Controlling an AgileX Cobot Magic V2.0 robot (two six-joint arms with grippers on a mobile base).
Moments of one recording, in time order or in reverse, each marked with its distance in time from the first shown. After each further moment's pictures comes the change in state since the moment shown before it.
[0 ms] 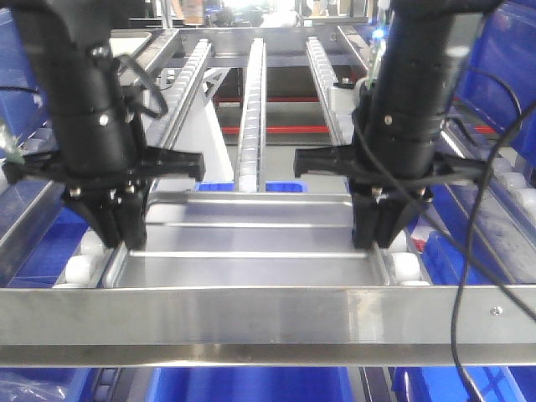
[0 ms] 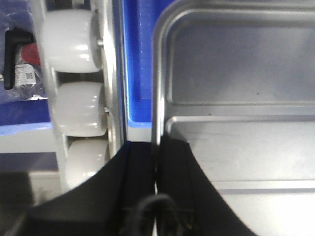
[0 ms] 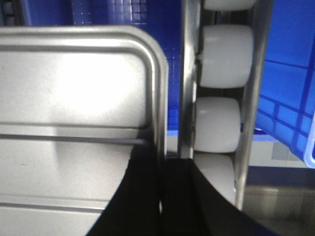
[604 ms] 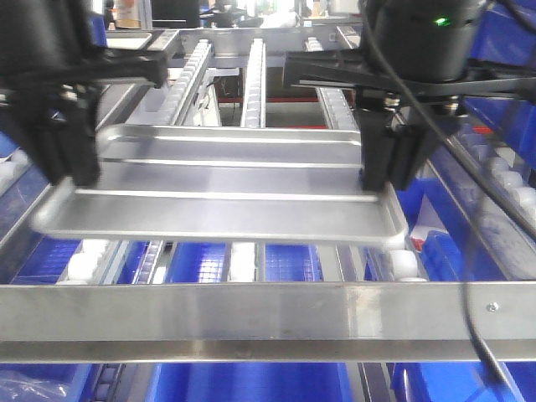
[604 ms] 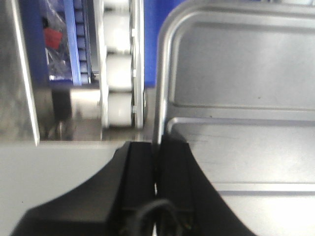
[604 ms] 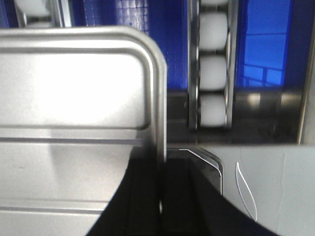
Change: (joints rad) left arm -0.062 -0.318 0.091 0.002 0.195 -0.079; right arm 0.164 -0.284 0.060 -0.085 0.191 0.239
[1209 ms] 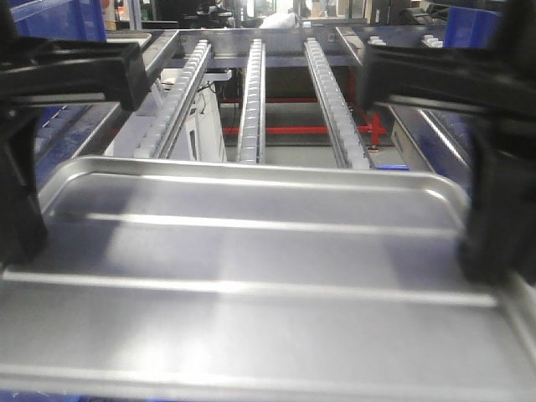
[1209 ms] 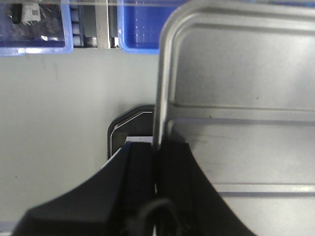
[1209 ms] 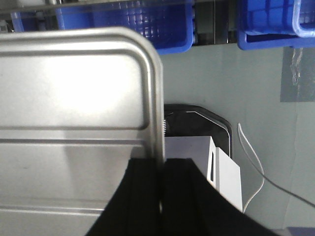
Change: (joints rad) left arm -0.397 -0.258 0.231 0.103 0.080 -0.428; right arm 0.220 -0.380 0.357 -0.005 0.031 0.261
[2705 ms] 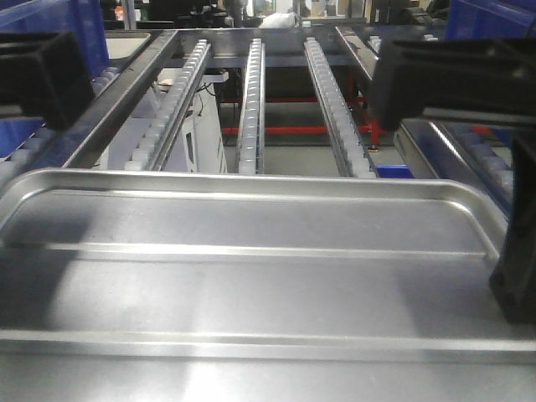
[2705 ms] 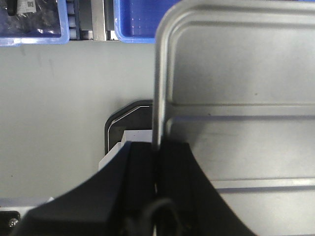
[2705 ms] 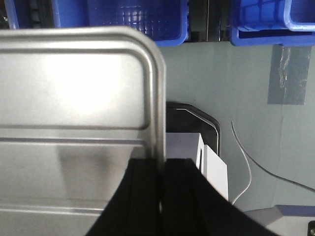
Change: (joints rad) left arm -0.140 -0.096 0.074 0.034 0.040 -0.138; right arm 0.174 -0.034 -0.004 -0.091 0.086 0.148
